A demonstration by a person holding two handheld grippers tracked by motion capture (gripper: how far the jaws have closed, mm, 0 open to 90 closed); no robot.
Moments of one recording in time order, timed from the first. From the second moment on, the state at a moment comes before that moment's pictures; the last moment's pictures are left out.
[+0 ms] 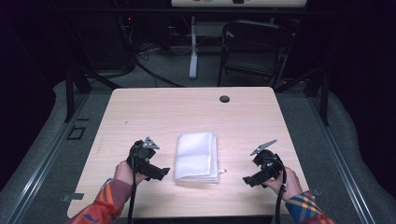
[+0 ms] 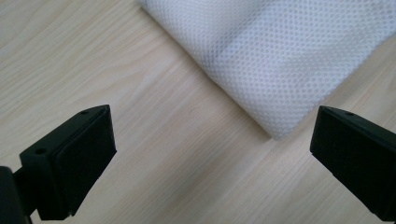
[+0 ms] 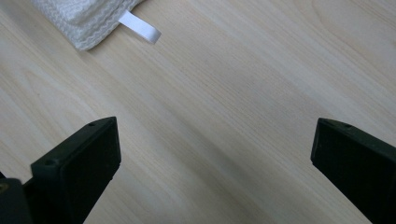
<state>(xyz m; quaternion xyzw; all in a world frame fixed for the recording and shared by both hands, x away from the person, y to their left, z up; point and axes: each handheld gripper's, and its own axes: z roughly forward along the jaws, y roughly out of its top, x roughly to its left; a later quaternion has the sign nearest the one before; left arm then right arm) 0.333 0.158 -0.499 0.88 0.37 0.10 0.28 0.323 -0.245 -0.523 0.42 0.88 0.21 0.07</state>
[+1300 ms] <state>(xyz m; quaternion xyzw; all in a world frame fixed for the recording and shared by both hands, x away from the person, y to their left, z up) 0.340 0.058 -0.531 0.94 0.23 0.08 0.25 0.322 -0.227 -0.529 0.39 0.89 0.21 0.04</state>
